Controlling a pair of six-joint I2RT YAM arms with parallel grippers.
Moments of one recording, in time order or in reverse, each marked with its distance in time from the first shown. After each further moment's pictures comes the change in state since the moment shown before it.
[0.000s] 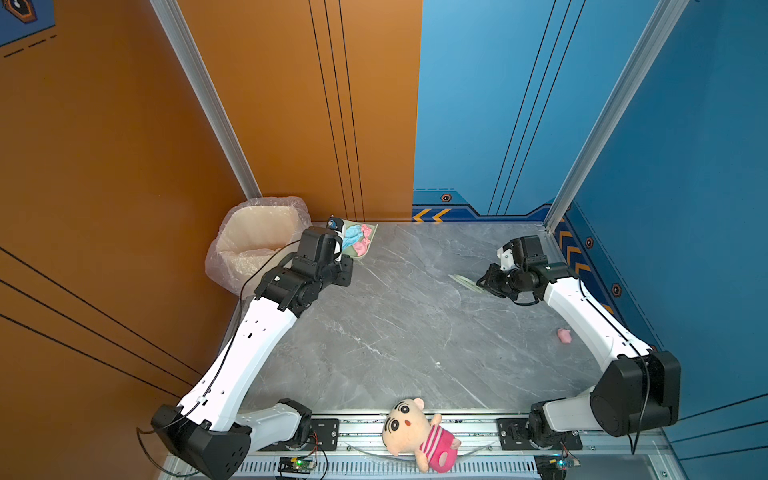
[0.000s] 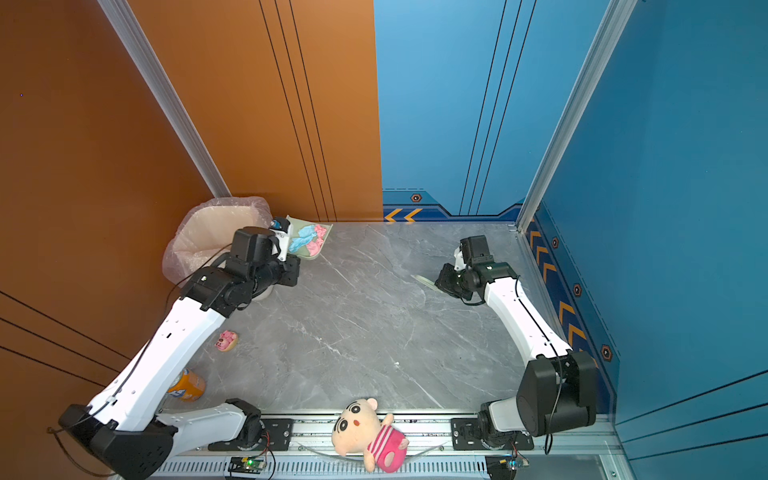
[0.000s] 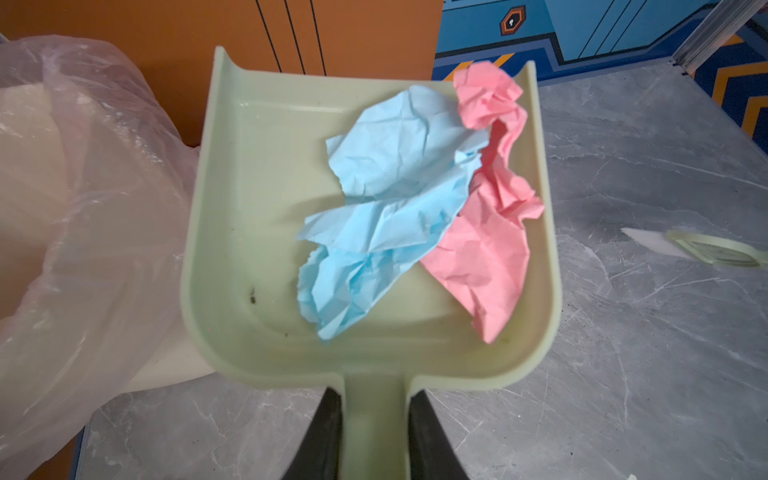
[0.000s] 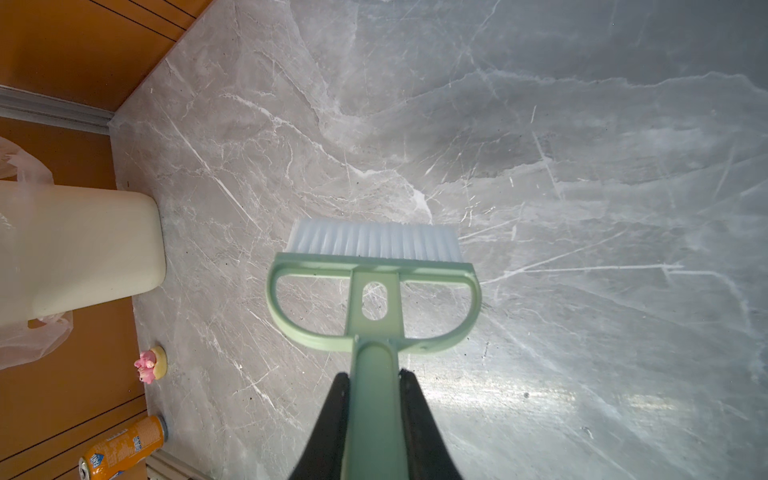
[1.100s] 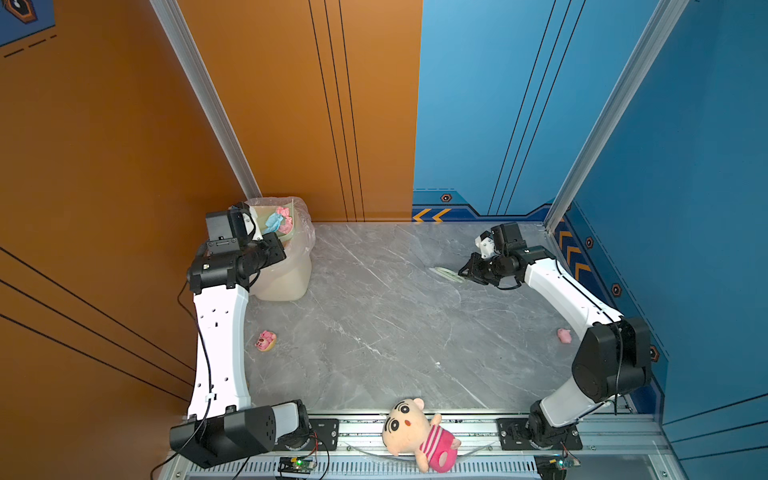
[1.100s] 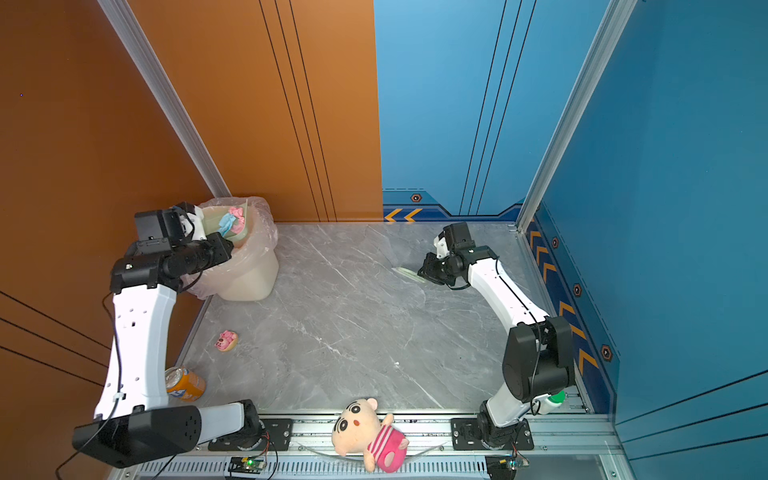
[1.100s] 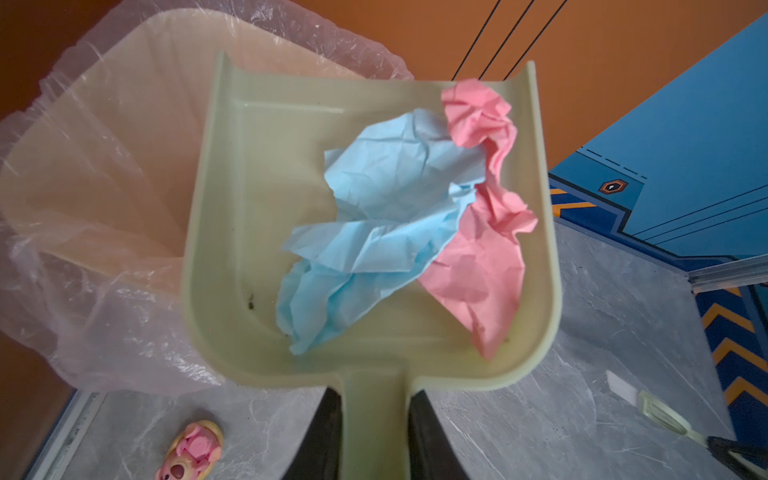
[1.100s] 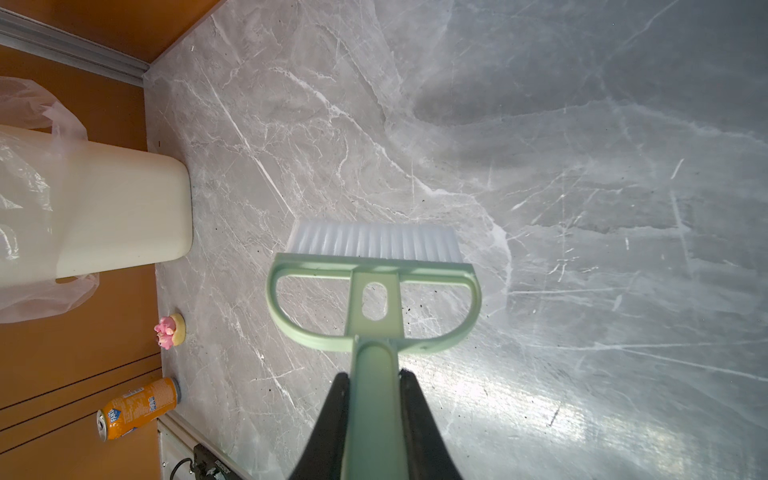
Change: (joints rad) left arm 0.631 0.082 0.185 -0.121 0.380 -0.127; right arm 0.070 0.187 0.171 0.021 -0.078 -0.061
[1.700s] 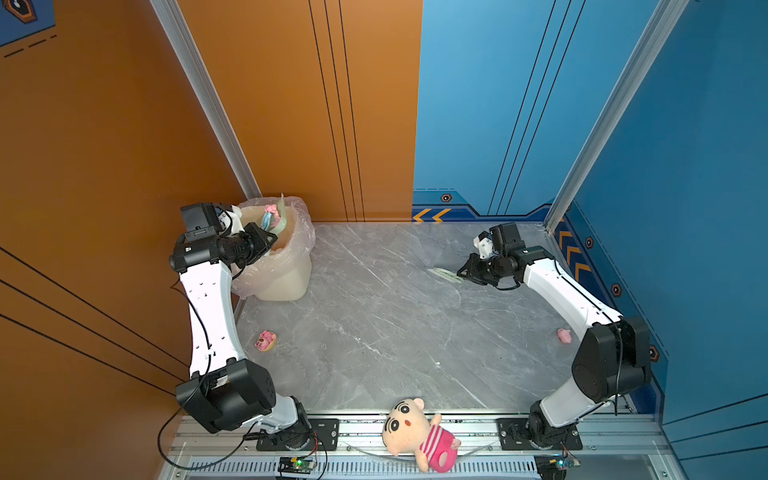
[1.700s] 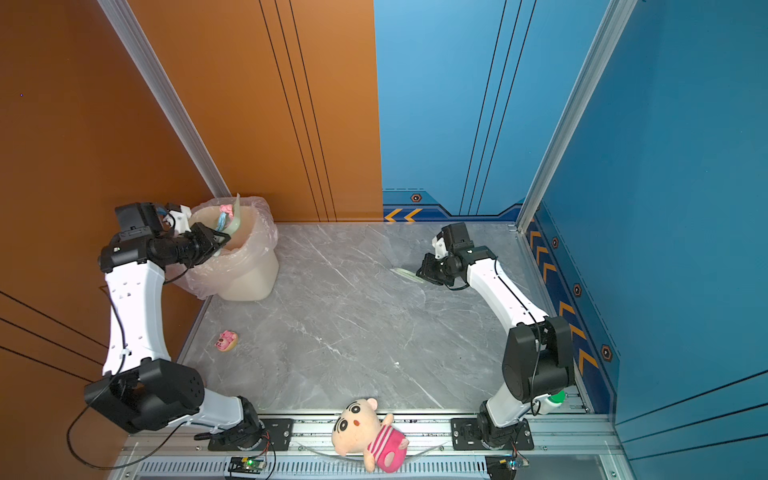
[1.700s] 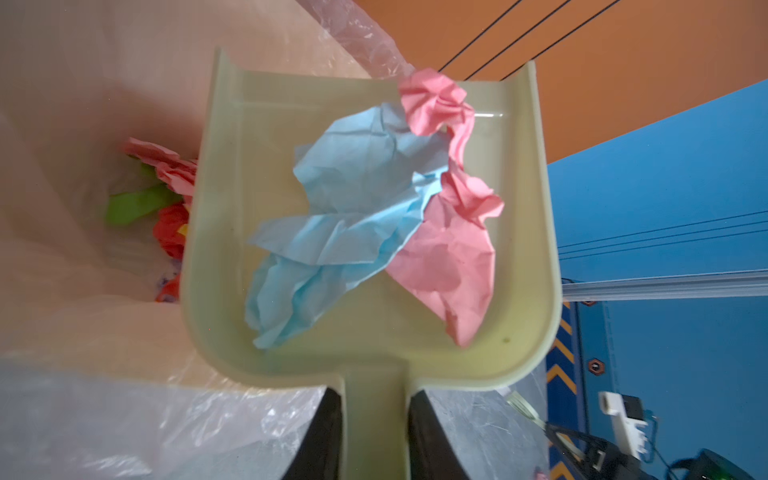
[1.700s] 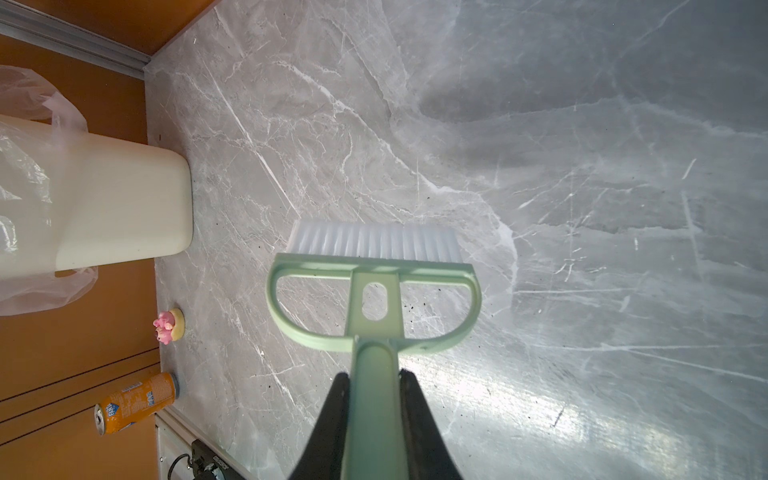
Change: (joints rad) left arm 0.182 0.180 0.090 0.011 0.406 -0.144; right arm 0.008 0.000 0.000 0.000 0.000 -0.003
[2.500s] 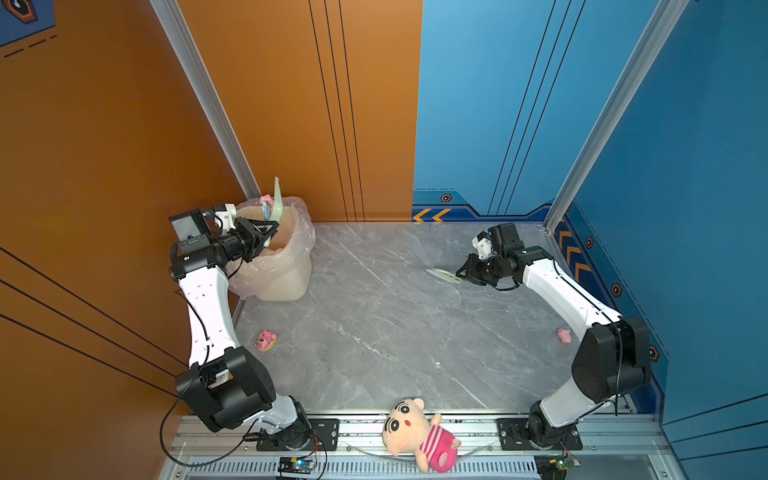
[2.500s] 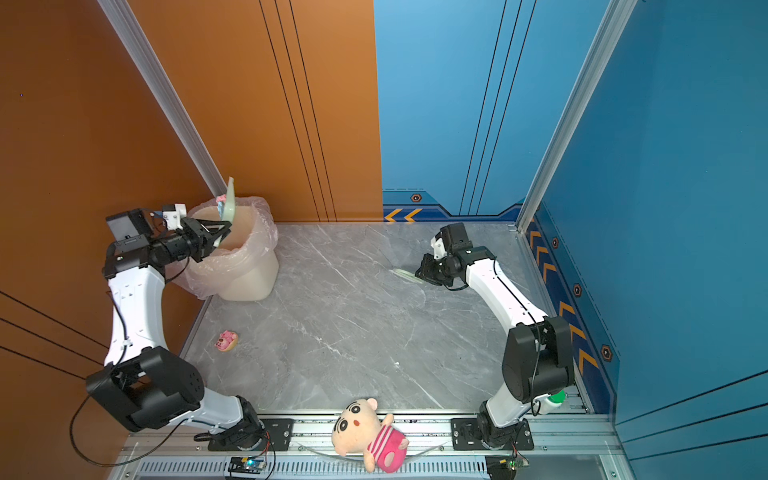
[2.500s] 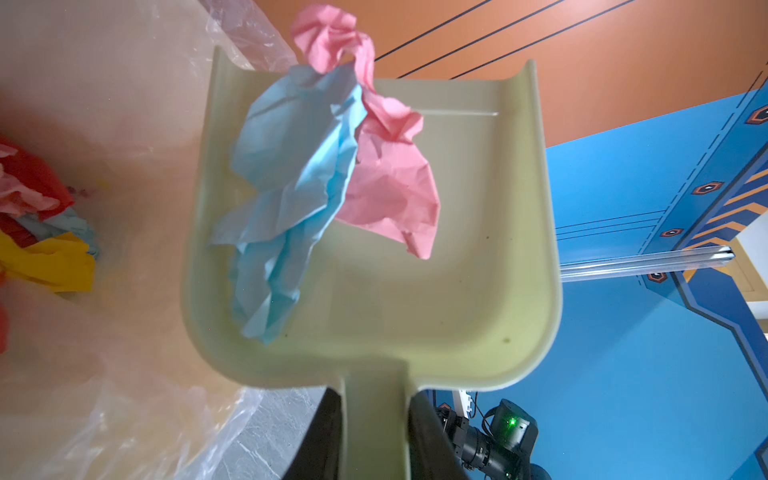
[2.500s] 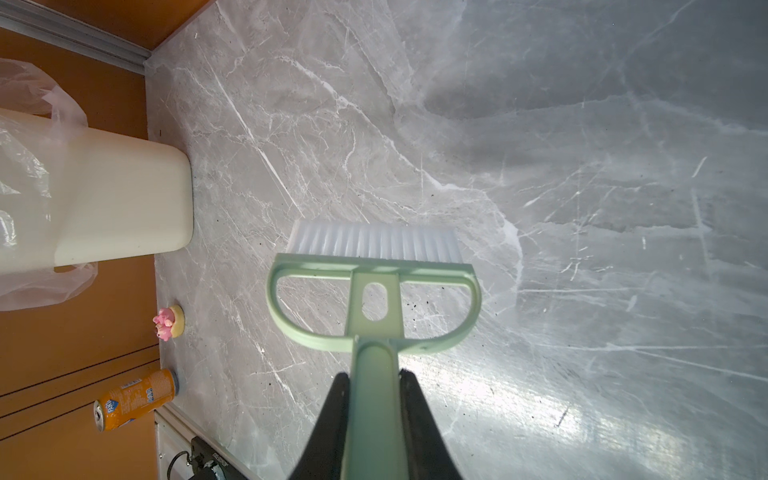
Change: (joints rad) left arm 0.070 0.006 -0.171 0.397 0.377 -0.348; right arm 0.010 0.000 0.000 0.000 0.002 0.000
